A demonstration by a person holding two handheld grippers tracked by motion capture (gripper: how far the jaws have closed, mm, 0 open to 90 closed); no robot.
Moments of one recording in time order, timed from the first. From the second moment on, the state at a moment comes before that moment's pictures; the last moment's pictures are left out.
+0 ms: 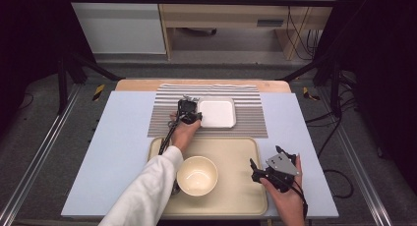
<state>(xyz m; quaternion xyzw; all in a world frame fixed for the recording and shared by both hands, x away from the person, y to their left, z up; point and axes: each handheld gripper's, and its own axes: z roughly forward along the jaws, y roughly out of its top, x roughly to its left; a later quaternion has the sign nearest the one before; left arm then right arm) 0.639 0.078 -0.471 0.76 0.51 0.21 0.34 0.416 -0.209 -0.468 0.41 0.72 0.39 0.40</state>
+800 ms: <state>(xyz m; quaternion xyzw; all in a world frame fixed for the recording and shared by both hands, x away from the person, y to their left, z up) 0.639 0.075 -0.473 0.76 0.51 0.21 0.33 0.416 -0.208 -0.469 0.41 0.72 0.39 0.40</state>
